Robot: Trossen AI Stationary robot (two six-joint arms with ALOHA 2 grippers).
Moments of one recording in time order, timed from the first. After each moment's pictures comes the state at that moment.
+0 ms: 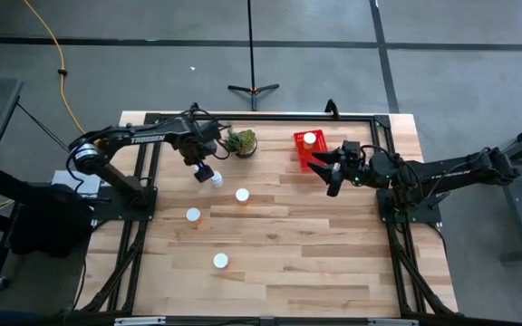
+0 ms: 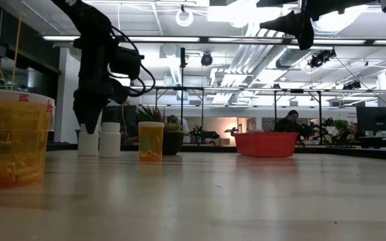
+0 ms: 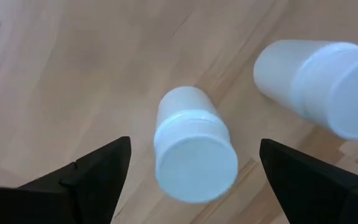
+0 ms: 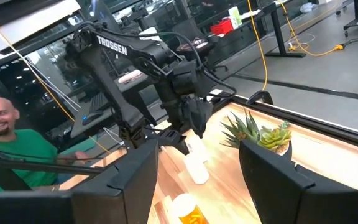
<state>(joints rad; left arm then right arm) 0.57 1.52 0.94 -0.97 0.03 -0.03 0.06 0.87 0.58 0.24 0.41 0.49</state>
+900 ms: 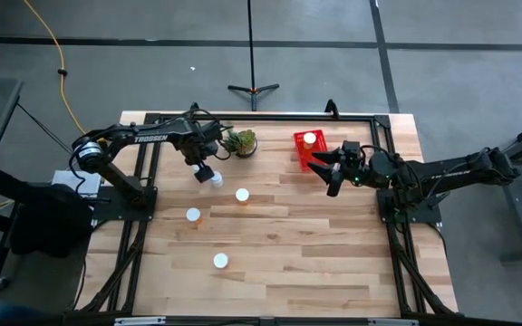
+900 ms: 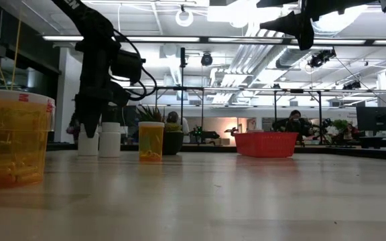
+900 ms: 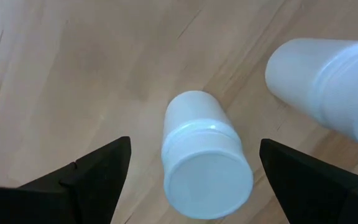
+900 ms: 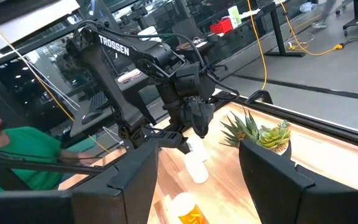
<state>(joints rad) 0.57 1.54 0.94 -0.95 0.00 0.00 0.06 0.87 0.58 0.24 0.41 0.49</state>
